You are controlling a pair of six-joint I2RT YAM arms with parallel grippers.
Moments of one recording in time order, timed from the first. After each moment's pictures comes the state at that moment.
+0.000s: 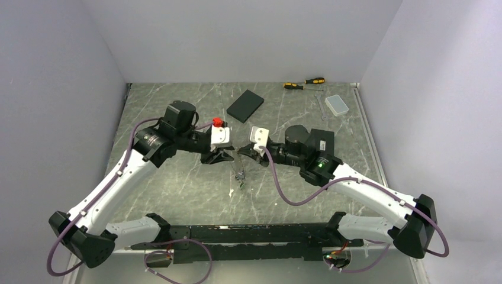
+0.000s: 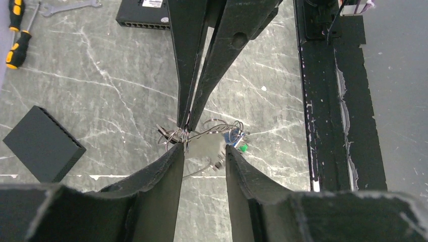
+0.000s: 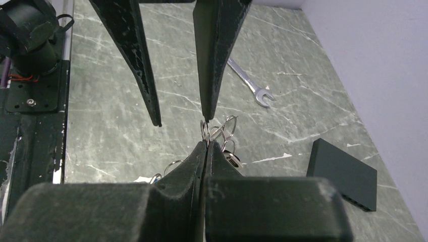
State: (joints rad) left arm -0.59 1.13 1.26 -0.76 0.78 0.65; right arm 0.88 1.11 0.92 0.00 -0.40 -0.38
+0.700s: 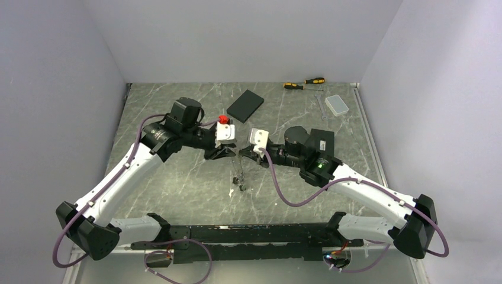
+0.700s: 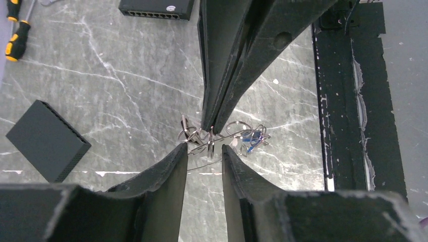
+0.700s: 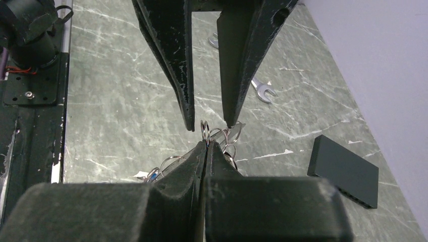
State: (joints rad) left arm -0.59 1.20 1.27 -0.75 0.76 0.69; right arm 0.88 1.10 0.90 -0.01 -0.40 -0.39
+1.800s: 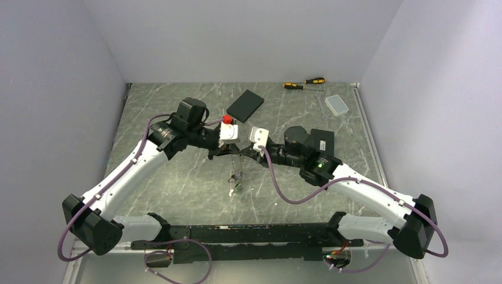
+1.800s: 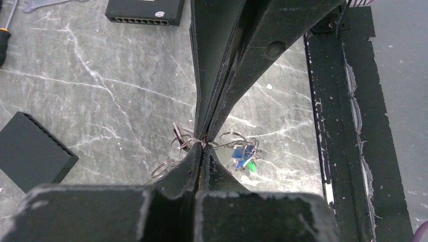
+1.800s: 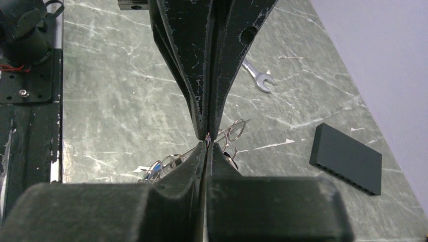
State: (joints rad) left arm -0.59 1.25 1.26 -0.71 0.81 0.69; right arm 0.88 1.11 0.90 -0.03 -0.38 -0.38
